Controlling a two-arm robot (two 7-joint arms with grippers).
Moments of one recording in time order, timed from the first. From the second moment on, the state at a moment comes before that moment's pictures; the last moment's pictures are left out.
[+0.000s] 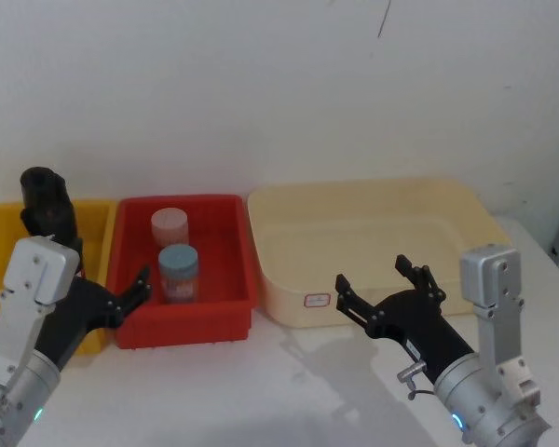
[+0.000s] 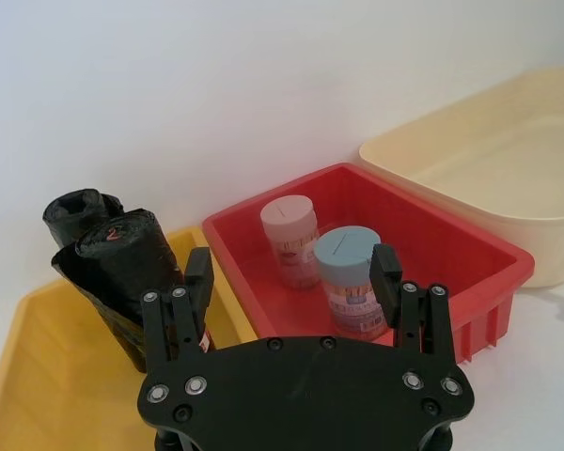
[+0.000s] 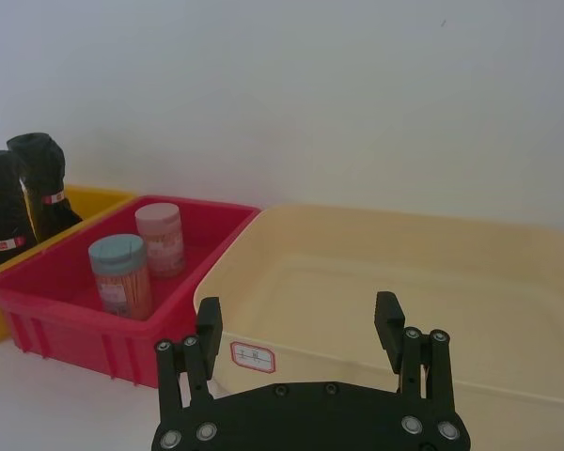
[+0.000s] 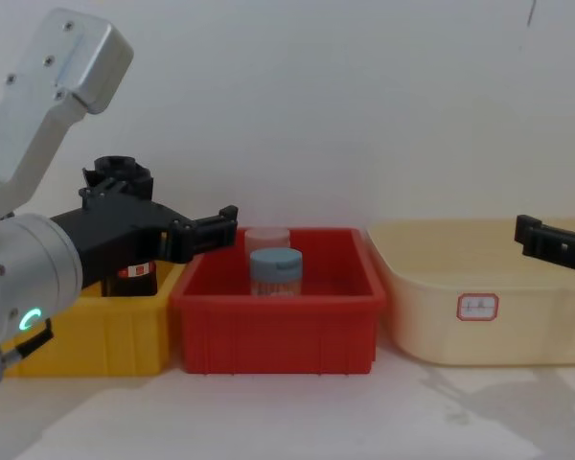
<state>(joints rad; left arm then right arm) -0.24 0.38 0.45 -1.63 -0.20 0.01 -0.01 -0.01 0.34 -0.23 -1.77 0.29 0.03 0.07</state>
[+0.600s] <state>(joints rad) -0.24 0.38 0.45 -1.63 -0.20 0.01 -0.01 -0.01 0.34 -0.23 -1.77 0.29 0.03 0.07</state>
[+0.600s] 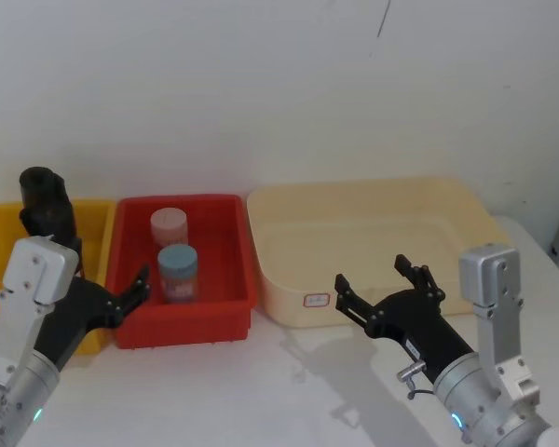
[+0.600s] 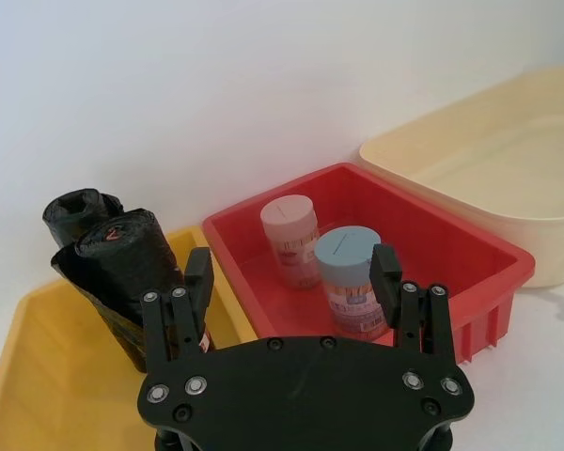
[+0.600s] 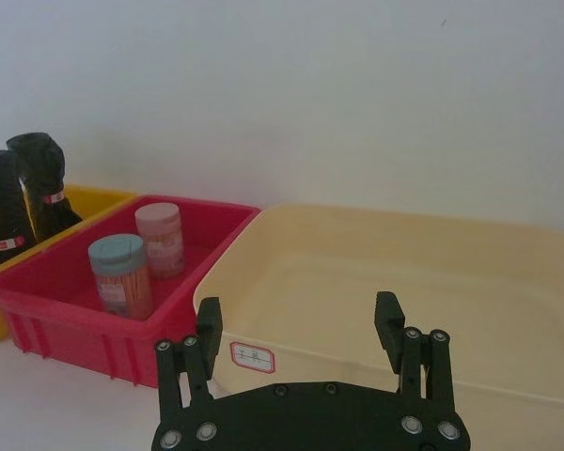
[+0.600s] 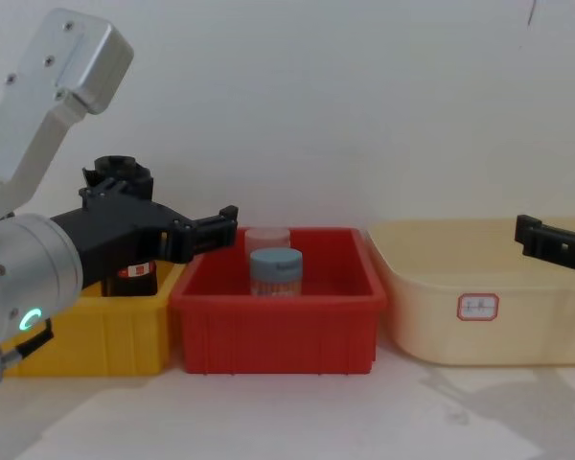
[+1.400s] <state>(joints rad) -0.24 0.38 0.45 -1.63 -0.20 0.01 -0.01 -0.01 0.34 -0.23 -1.77 0.29 0.03 0.07</state>
